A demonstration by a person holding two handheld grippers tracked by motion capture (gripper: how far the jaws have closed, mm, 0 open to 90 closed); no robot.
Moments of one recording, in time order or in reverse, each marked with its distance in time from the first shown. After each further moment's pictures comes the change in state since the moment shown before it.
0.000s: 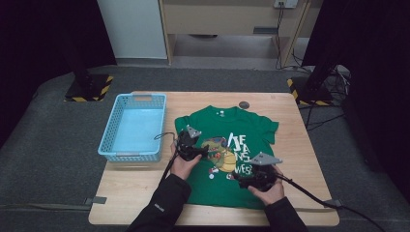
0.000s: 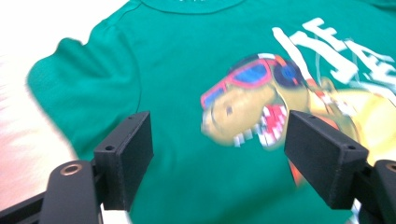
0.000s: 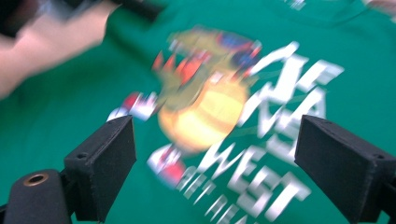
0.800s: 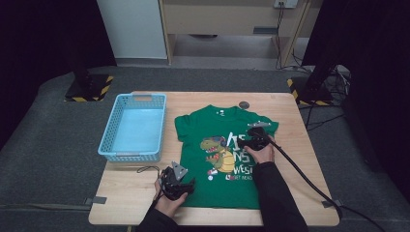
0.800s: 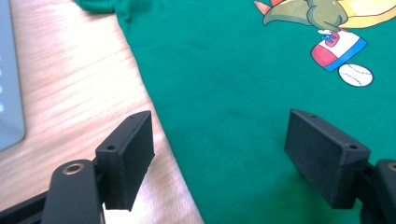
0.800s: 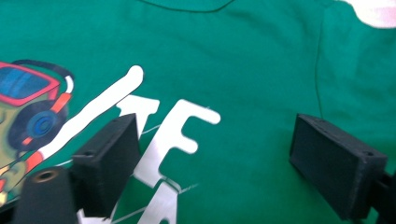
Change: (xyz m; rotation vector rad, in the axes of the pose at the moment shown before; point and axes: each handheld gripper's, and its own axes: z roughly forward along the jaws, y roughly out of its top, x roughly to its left) left arm -0.025 -0.099 -0.052 0.032 0.071 0.018; right arm -0.100 0.034 0.117 0.125 -0.251 0.163
